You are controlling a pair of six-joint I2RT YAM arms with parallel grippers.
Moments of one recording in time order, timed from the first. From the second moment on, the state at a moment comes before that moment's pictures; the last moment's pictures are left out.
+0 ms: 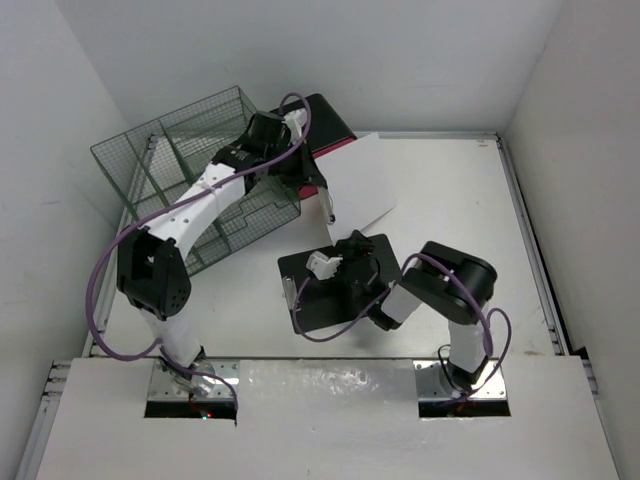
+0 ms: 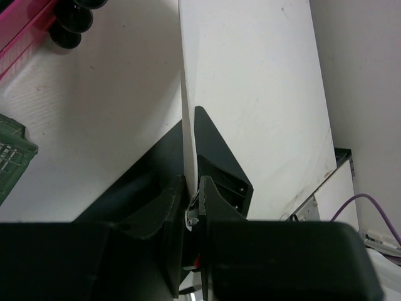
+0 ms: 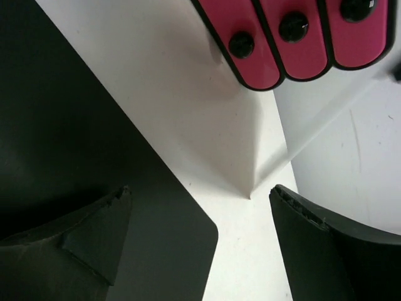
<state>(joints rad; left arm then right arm) -0.43 1.76 1.62 -0.53 0.41 -0.50 0.90 1.88 0.43 1.16 0.52 -0.93</state>
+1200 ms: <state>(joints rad) -0.46 1.81 2.04 -0.86 0.12 0.01 0.78 1.25 0.48 0.52 0.53 -0.46</state>
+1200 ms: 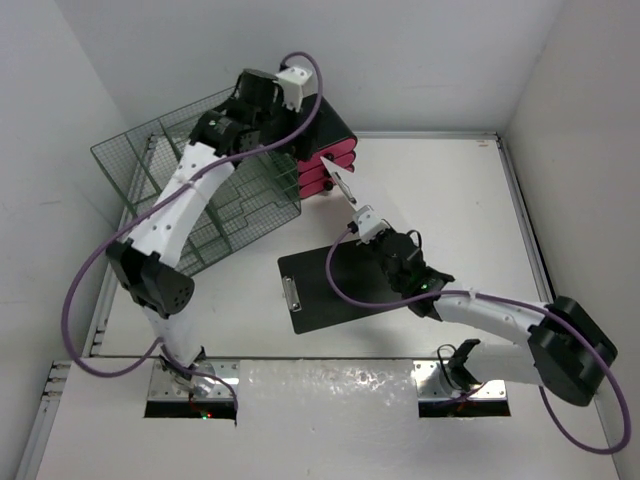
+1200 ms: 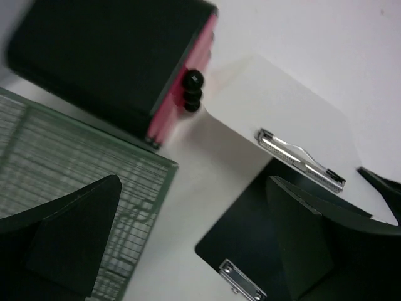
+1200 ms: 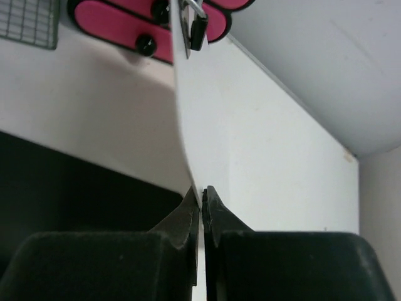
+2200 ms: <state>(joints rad) 0.27 1.40 1.89 -0.73 0.01 0.16 0.78 1.05 0.89 -0.12 0.09 -0.17</state>
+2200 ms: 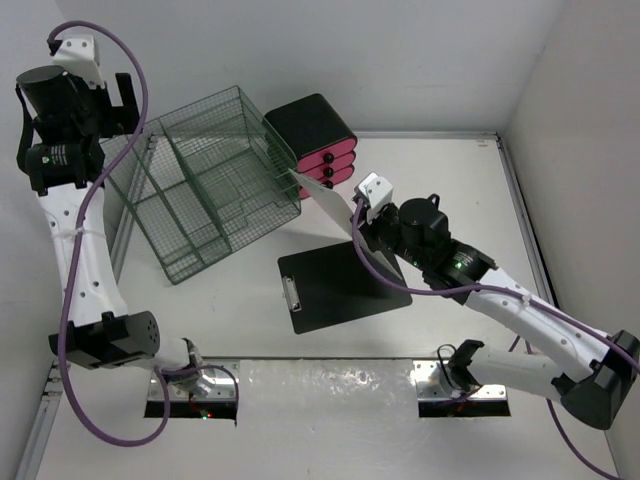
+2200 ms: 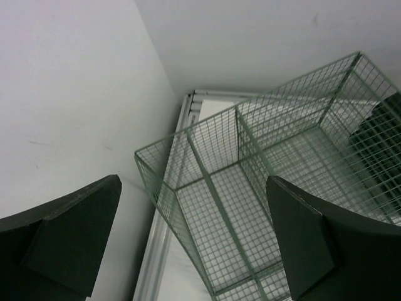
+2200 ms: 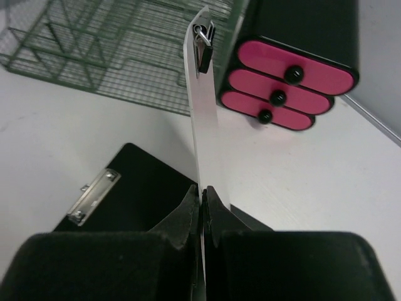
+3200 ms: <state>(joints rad) -0.05 1.31 1.58 -0.84 0.60 0.45 0.82 1.14 0.93 -0.04 -0.14 -0.03</state>
